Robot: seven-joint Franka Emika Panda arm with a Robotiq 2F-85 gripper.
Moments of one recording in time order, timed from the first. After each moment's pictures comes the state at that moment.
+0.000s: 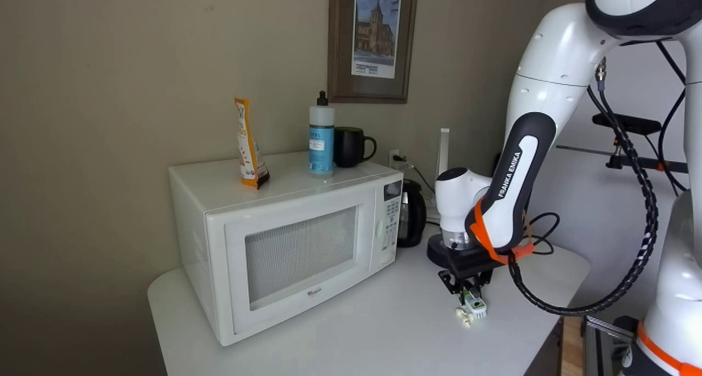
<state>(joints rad) 0.00 0.21 -0.33 -2.71 -0.49 2.74 0.91</state>
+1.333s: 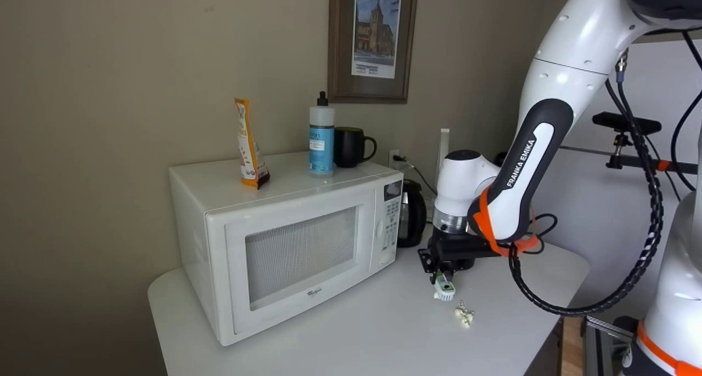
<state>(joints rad) -0.06 0.10 -0.24 -2.75 -0.49 2.94 0.96</state>
